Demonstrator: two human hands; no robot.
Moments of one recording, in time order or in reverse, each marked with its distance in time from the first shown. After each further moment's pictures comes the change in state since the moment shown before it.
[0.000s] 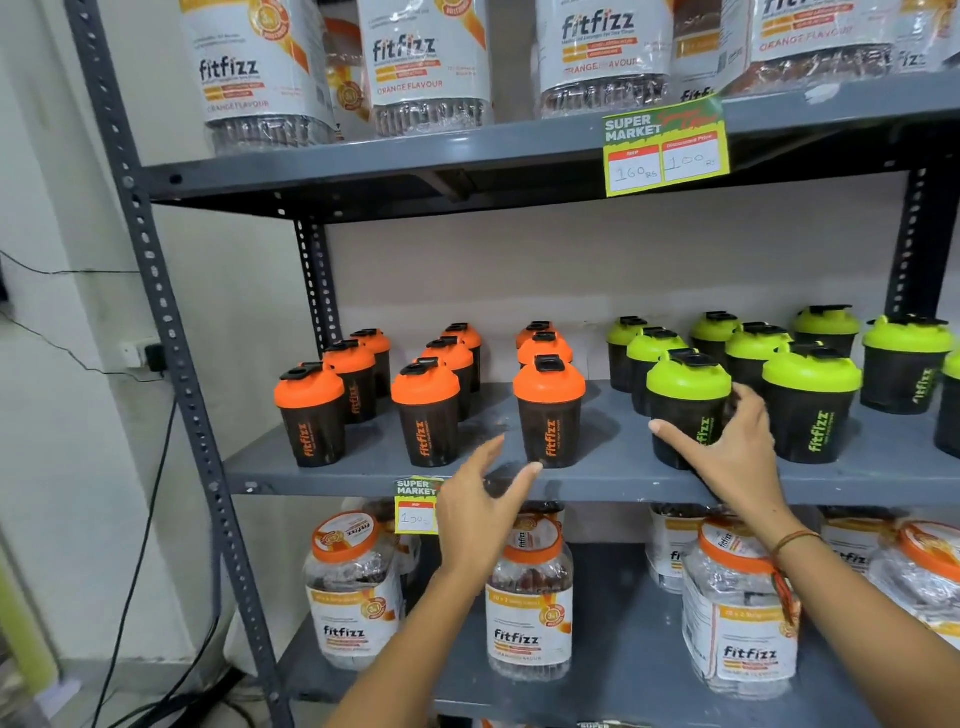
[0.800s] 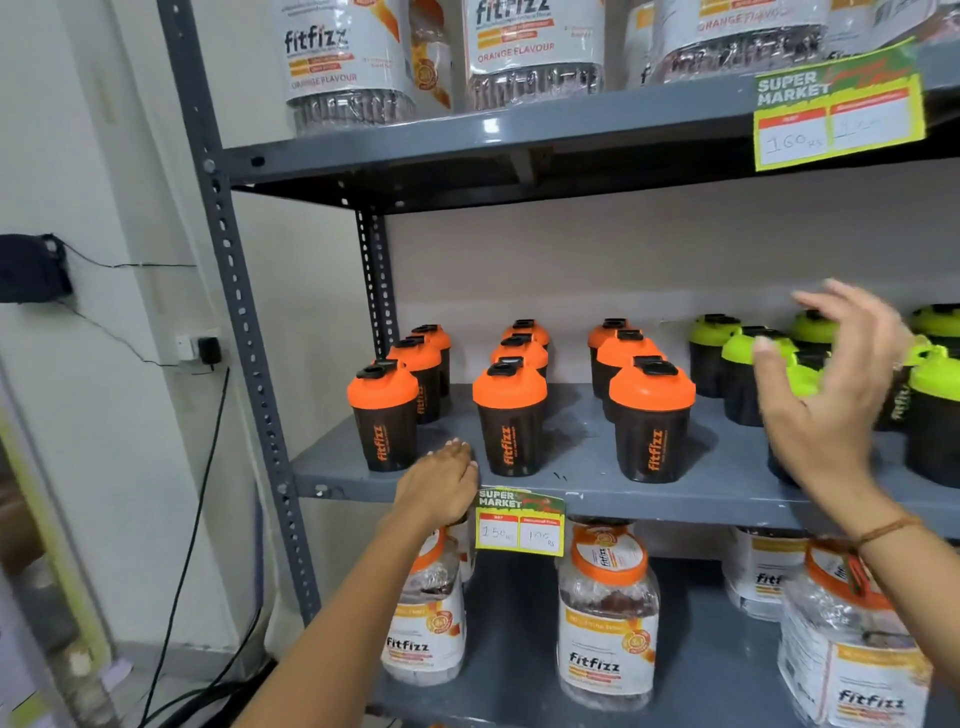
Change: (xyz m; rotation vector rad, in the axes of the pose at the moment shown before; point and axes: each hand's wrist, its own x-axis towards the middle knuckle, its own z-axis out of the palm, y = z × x) left_hand 0.098 -0.095 -0.102 0.727 -0.499 -0.002; right_hand 0.000 -0.110 0.029 0.084 0.445 -0.672
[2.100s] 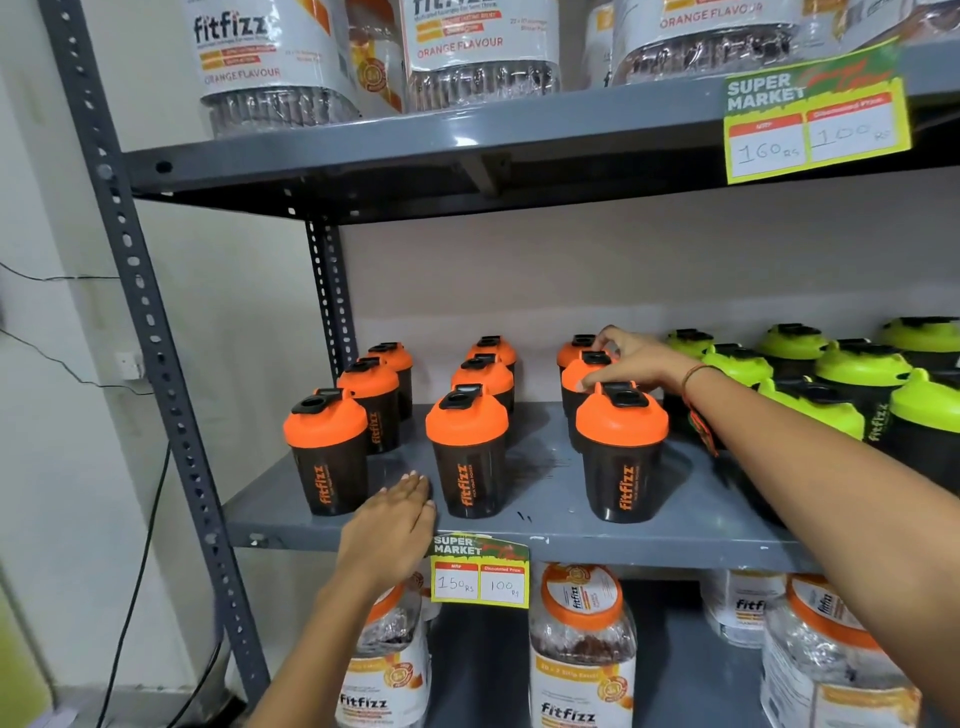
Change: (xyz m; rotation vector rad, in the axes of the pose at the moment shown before) left_hand 0.008 -0.009 0.016 0.083 0.078 0.039; right_hand 0.060 0.072 0.163 -0.115 -1.226 0.518
